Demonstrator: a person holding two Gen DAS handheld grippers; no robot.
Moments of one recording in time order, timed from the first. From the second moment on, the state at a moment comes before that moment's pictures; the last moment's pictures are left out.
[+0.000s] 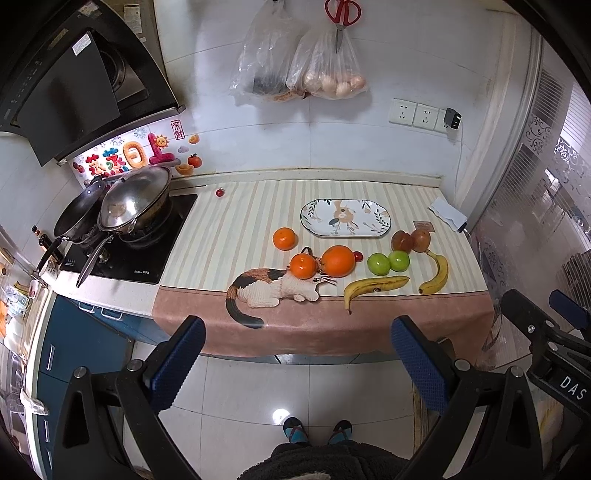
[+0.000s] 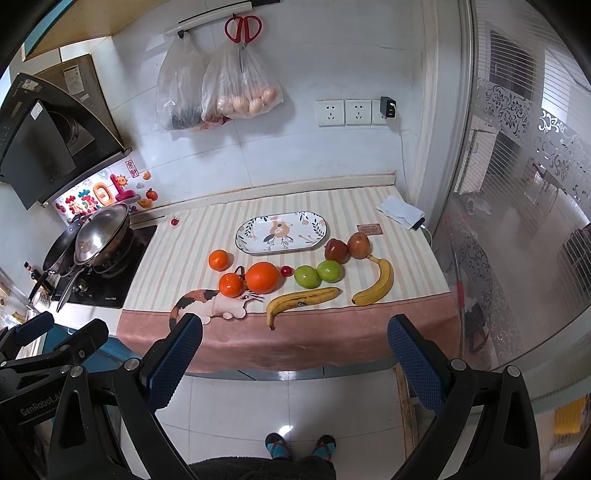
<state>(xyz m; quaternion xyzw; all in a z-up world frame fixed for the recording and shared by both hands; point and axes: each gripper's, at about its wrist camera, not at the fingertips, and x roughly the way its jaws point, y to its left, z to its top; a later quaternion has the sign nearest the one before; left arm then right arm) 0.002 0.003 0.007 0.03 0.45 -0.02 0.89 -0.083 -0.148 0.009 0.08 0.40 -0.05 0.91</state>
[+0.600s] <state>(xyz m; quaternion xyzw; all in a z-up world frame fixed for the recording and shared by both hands) 0.004 -0.002 0.011 0.03 0.45 -0.02 0.89 -0.084 -0.141 0.015 0.07 0.40 -0.05 0.91</state>
